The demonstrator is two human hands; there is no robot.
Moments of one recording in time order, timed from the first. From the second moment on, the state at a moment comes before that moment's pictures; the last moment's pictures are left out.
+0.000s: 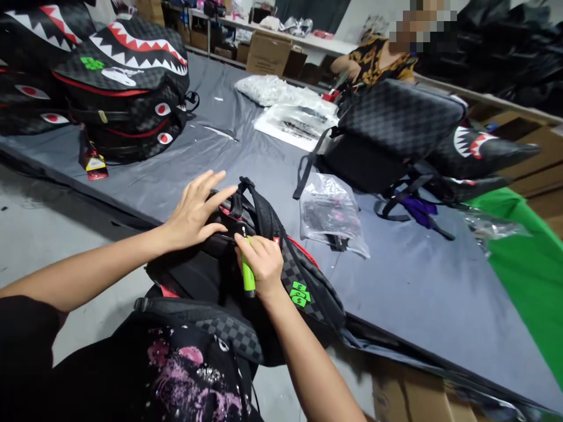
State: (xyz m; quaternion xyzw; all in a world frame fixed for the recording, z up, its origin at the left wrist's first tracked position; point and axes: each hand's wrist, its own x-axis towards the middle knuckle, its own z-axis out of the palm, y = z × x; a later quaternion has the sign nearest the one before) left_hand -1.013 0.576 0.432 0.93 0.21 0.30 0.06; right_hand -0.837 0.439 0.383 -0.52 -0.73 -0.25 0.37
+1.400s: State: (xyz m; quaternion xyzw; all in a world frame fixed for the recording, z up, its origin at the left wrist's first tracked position) left_hand -0.933 0.601 0.404 0.98 0.20 0.05 -0.02; right_hand -0.799 0.429 0.394 -0.70 -0.56 0.11 0.43
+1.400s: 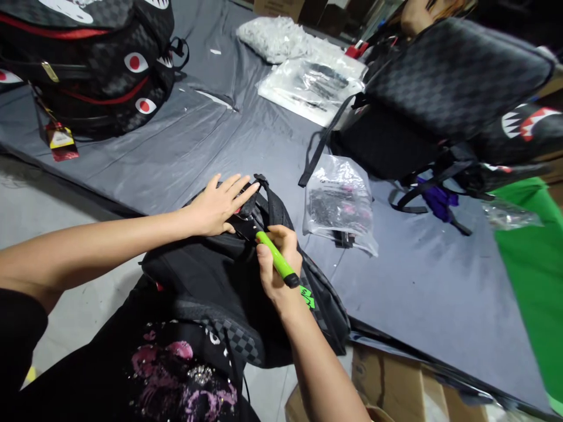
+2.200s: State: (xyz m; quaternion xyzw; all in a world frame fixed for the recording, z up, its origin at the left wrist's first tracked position) left_hand -0.925 0.601 0.400 0.97 0.25 0.04 -0.03; right_hand -0.783 0.445 0.425 -0.66 -0.71 0.17 0.18
